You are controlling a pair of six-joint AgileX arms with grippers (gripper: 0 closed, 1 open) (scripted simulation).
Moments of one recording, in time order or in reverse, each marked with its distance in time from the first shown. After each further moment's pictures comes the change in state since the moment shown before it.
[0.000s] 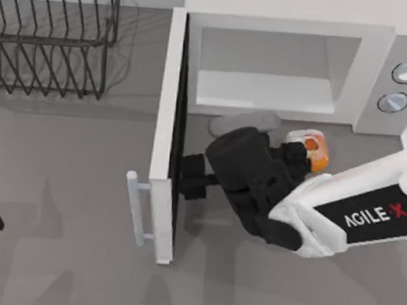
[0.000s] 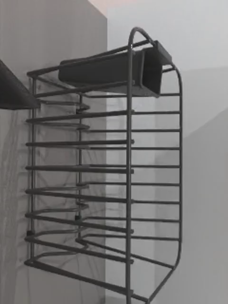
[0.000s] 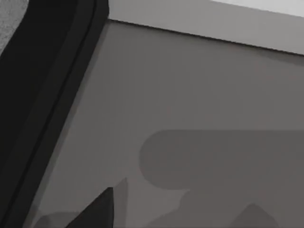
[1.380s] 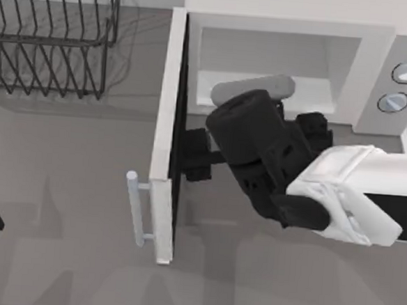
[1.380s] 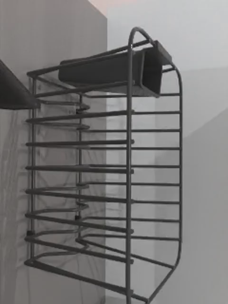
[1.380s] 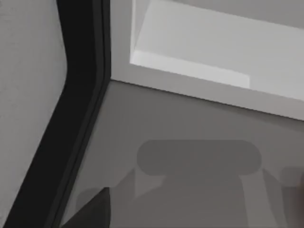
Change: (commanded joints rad) left arm 0.000 0.000 0.000 0.000 0.000 0.000; right arm 0.008 -0.275 0.029 -0.354 0.066 0.015
